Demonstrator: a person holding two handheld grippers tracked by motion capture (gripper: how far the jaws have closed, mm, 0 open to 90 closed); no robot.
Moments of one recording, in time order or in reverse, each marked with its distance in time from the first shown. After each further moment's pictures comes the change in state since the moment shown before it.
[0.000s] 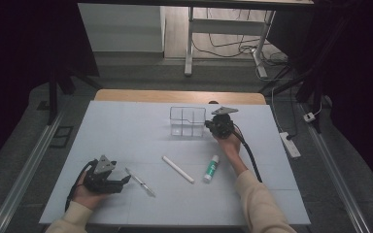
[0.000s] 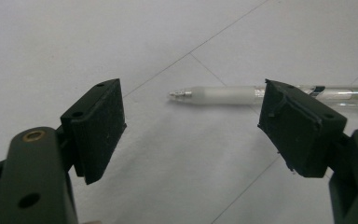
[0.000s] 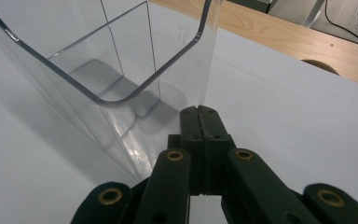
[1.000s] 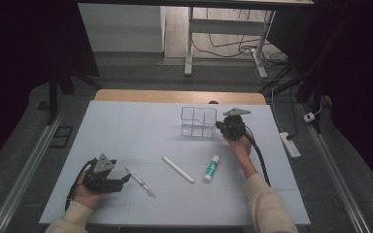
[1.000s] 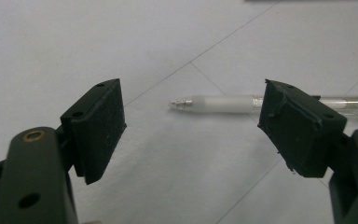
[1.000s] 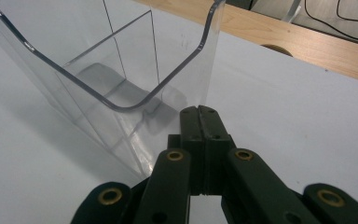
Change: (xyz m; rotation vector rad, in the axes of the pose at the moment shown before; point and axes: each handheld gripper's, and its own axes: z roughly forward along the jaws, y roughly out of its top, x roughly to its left) left arm 0.000 0.003 -0.002 -0.018 0.002 -0.005; right arm -0.022 -0.012 -0.027 -0.003 -0.050 0.037
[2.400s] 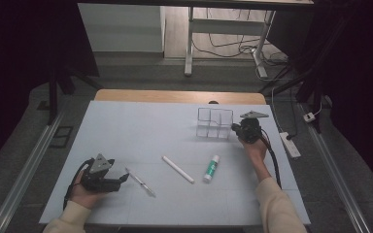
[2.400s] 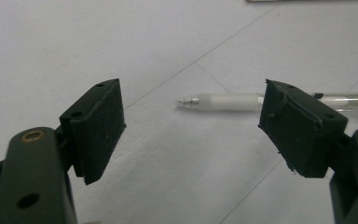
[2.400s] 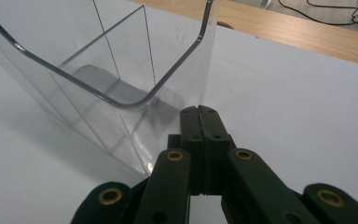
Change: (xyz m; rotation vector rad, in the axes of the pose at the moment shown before) left arm 0.006 -0.003 -0.003 -0.017 -0.009 0.004; right arm -0.037 -0.022 -0.029 0.007 -0.070 0.061
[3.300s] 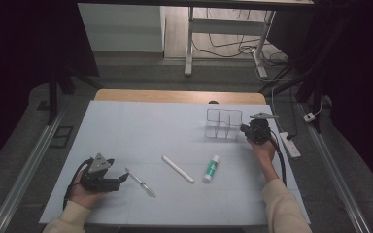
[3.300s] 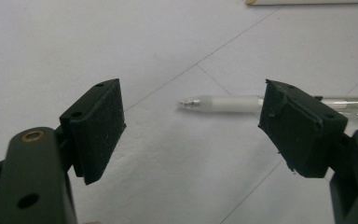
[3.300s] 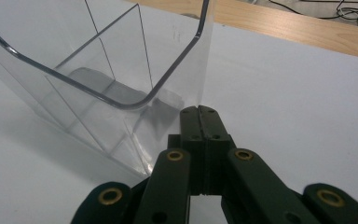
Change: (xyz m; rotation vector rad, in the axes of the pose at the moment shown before) left arm 0.001 0.000 -0.001 -0.008 -0.001 -0.011; right arm -0.025 -0.010 -0.014 0.006 -0.033 0.028
